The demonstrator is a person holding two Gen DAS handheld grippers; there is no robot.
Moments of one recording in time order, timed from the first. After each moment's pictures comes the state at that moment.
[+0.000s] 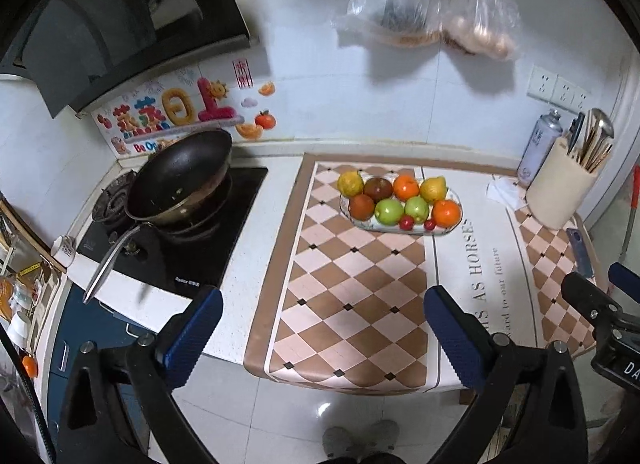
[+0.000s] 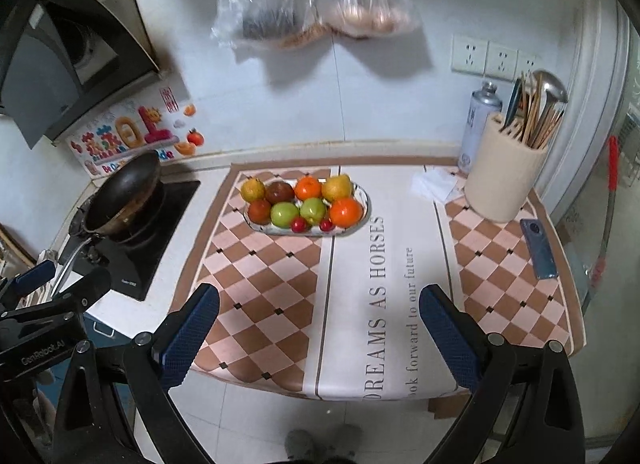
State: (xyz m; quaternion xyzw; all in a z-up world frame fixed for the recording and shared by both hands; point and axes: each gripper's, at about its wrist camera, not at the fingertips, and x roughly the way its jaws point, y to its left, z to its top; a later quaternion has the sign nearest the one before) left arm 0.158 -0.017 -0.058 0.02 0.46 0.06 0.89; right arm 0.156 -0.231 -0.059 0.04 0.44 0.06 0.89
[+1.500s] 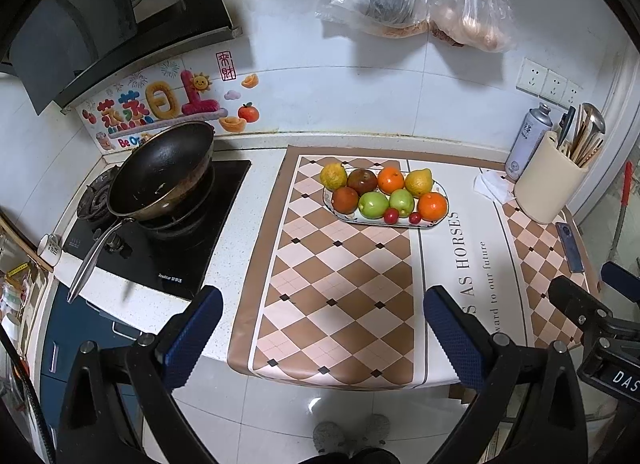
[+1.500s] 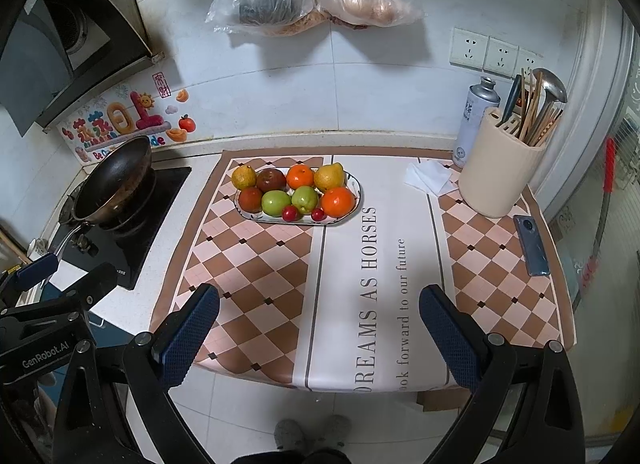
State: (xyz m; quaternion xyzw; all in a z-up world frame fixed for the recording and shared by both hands) left arm 0.161 -0.028 -0.063 0.01 0.46 0.04 0.89; right arm 0.155 -0.231 -0.062 0.02 0.46 0.05 0.89
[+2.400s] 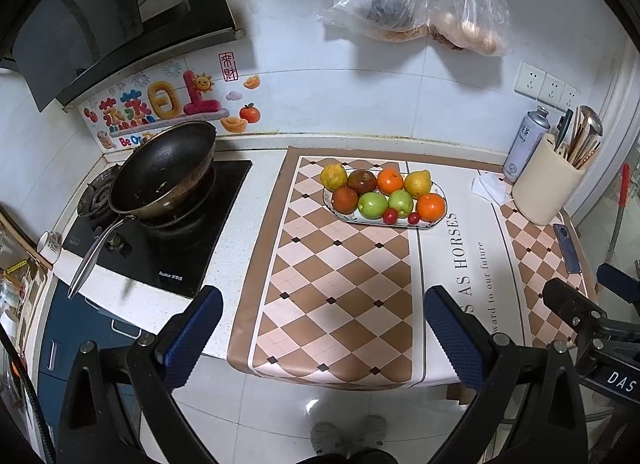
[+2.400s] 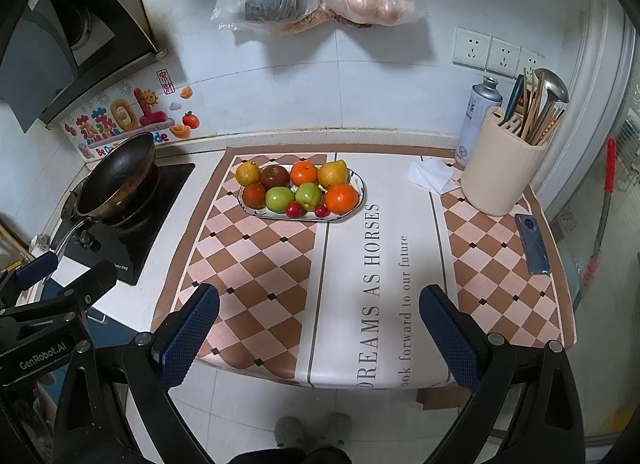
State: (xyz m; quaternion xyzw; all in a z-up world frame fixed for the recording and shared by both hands) left arm 0.157 -0.033 -0.060 0.01 0.46 0.04 0.89; right arm 0.151 -0.226 -0.057 0.02 0.46 0.05 0.89
